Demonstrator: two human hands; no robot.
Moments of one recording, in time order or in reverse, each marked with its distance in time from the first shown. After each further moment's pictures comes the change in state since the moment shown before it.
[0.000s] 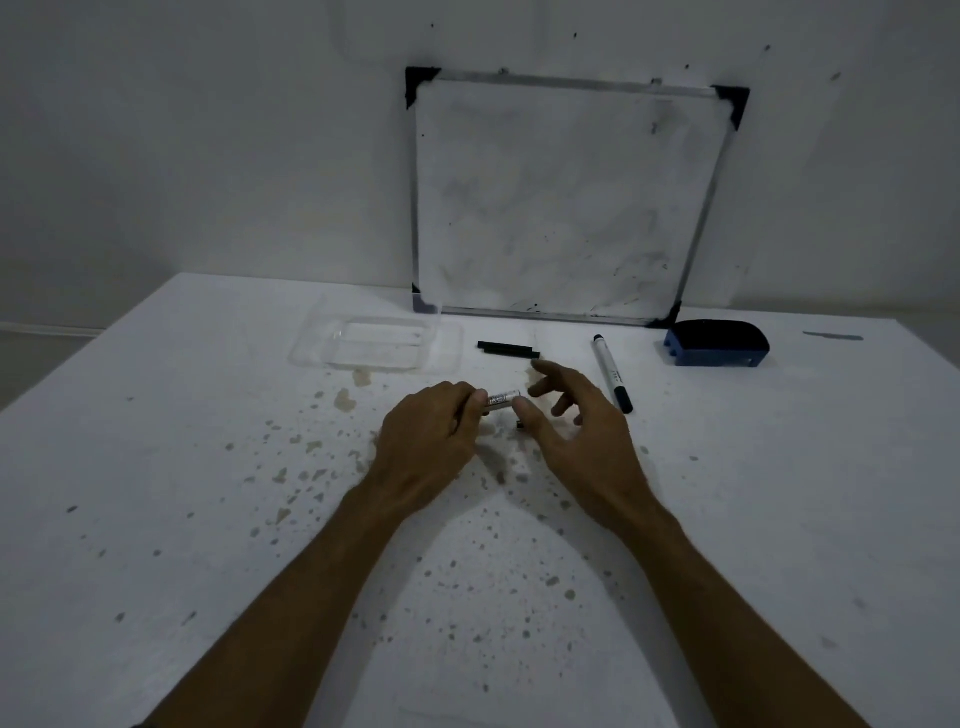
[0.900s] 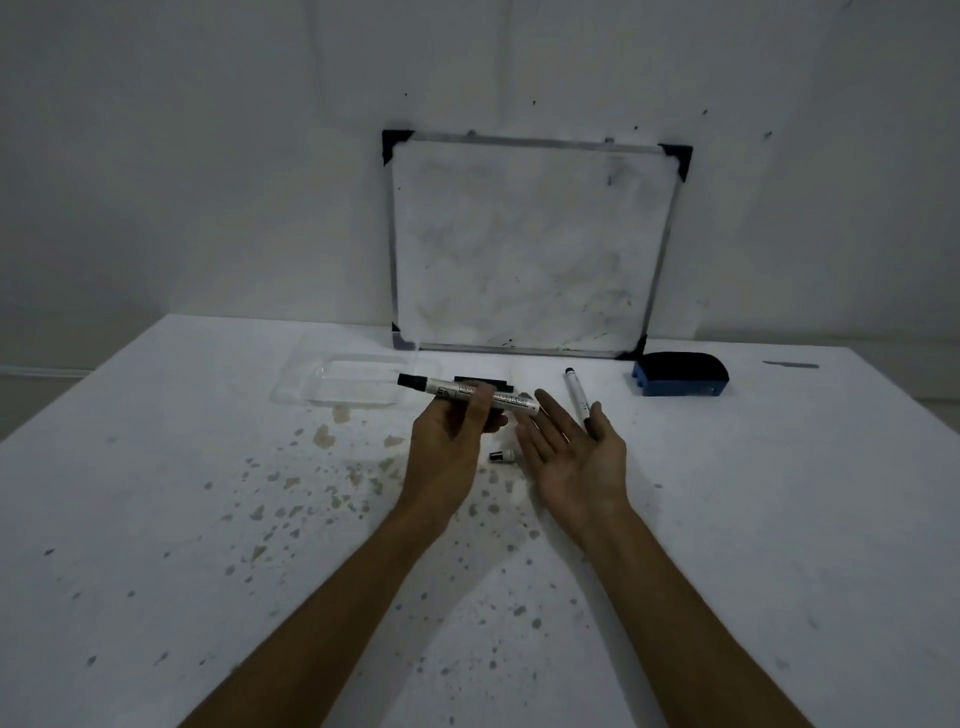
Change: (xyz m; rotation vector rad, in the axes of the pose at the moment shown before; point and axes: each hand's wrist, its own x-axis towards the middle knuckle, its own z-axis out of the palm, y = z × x) left_hand 0.010 0.070 0.005 -1.017 0.131 -0.363; right_hand 0.015 0.002 -0.018 1.504 0.101 0.724
